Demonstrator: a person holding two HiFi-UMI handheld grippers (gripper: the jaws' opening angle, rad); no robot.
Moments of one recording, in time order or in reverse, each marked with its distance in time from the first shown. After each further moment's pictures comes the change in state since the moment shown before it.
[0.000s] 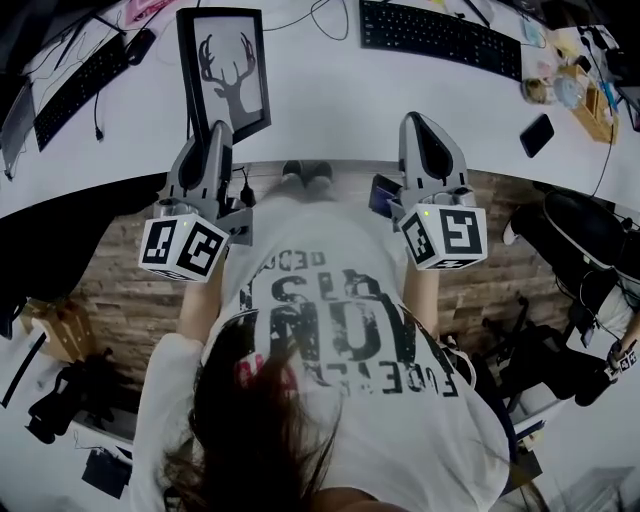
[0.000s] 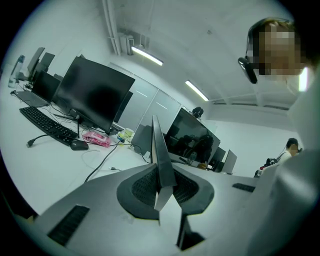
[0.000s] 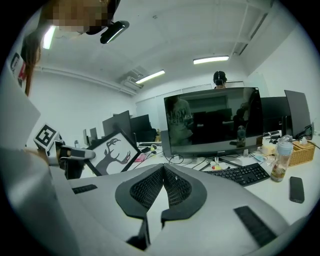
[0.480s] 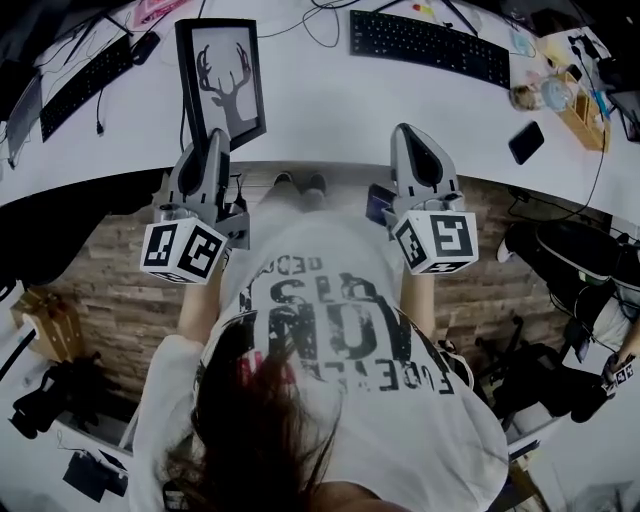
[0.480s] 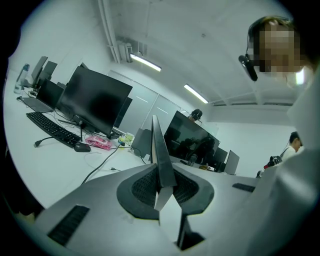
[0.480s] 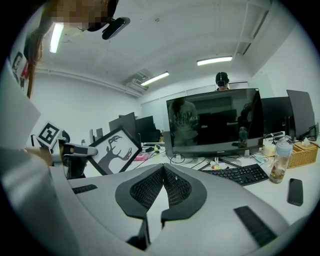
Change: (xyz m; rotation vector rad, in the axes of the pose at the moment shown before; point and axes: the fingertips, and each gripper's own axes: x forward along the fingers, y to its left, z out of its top) left arm -0.018 -0.025 -0.009 0.029 -0.062 0.032; right arm -0.026 -0.009 -0.006 -0.025 -0.018 0.060
